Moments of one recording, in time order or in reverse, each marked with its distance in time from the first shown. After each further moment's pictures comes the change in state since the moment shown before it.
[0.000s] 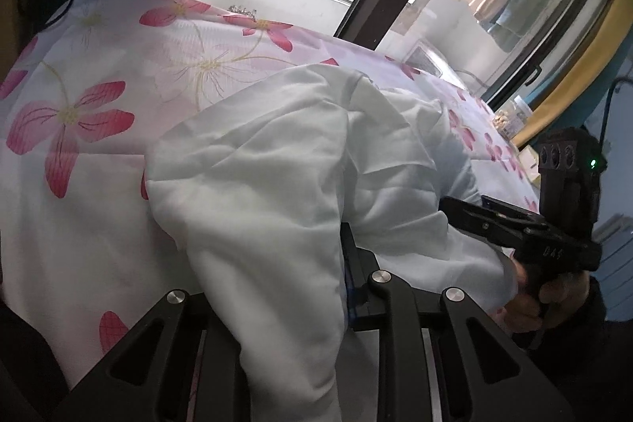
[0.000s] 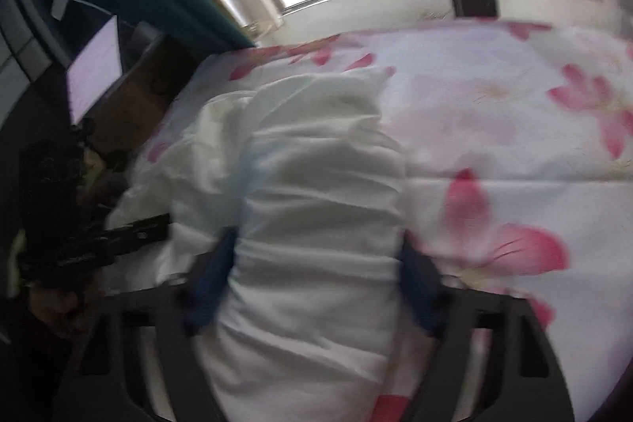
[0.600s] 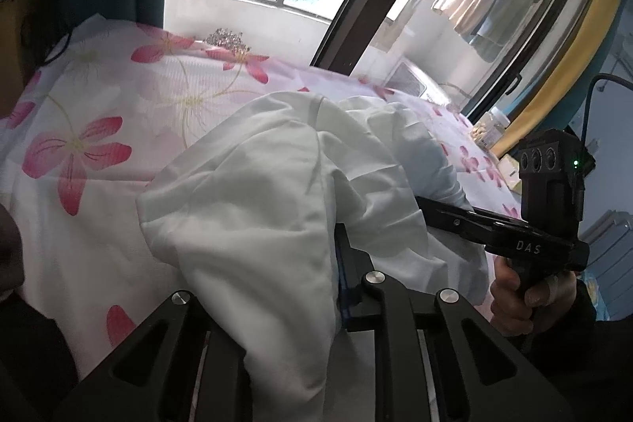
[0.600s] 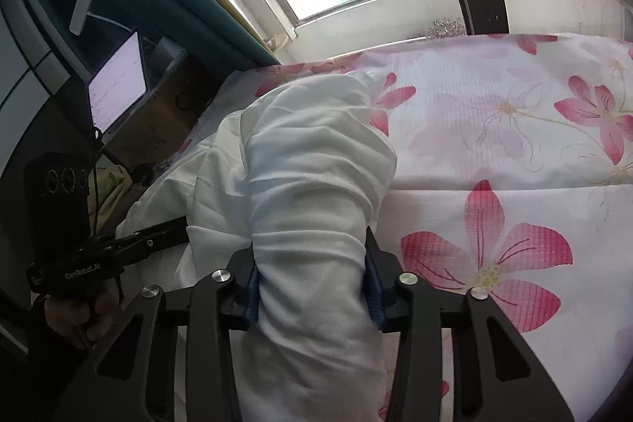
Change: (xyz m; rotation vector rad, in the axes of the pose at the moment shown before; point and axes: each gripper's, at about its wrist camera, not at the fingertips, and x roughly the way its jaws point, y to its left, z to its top) left arm -0.035 -0.019 0.003 0.032 -0.080 -0.046; right arm -0.024 0.016 0.002 0.000 -0.054 0.043
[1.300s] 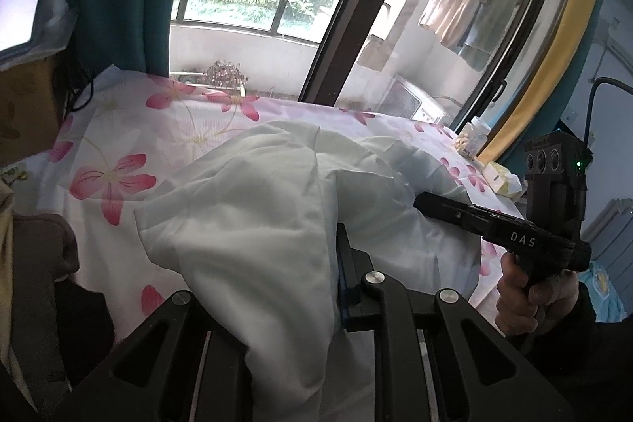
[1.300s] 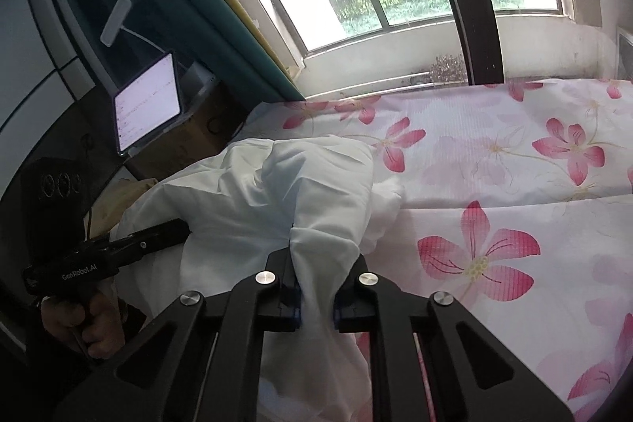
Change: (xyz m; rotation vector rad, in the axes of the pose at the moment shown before) left arm -0.065 -0.030 -0.005 0.067 -0.088 0.025; right arm -0.058 0.040 -0.008 -0.047 -0.116 -0.010
